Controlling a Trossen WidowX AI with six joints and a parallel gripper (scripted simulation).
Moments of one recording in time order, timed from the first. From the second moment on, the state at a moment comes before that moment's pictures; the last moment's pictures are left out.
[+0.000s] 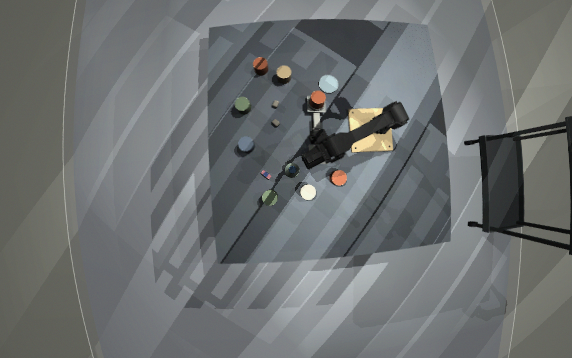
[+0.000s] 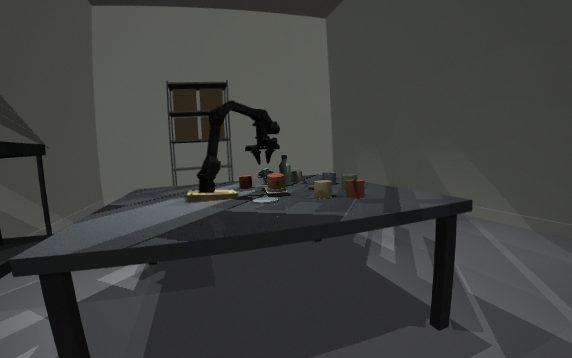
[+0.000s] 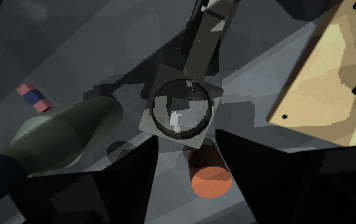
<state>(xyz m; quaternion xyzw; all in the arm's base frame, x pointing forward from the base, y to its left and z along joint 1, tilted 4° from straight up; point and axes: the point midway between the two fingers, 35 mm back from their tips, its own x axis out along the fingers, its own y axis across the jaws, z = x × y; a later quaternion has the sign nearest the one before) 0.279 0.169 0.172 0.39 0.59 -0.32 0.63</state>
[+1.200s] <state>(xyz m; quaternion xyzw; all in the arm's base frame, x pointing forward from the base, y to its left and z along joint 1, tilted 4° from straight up) 0.291 0.162 0.141 0.45 0.56 -0.38 0.59</state>
